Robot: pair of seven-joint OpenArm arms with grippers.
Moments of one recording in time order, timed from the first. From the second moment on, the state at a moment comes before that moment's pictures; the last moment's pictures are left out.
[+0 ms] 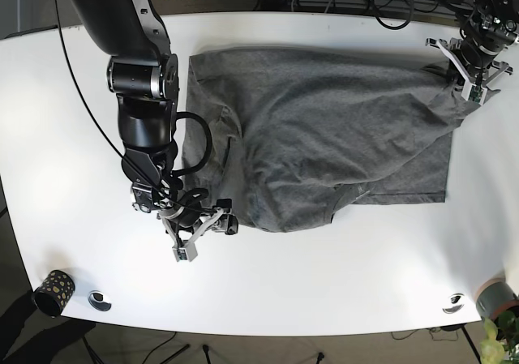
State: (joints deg) left arm 26.6 -13.8 -33.6 104.7 -14.4 -35.0 45.1; right arm 38.9 2.9 5.7 30.2 6.7 26.1 -21.2
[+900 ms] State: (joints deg) left arm 26.6 -13.8 -33.6 104.7 -14.4 -35.0 45.1; right arm 38.2 -2.5 -7.5 27.2 7.4 26.5 -14.8
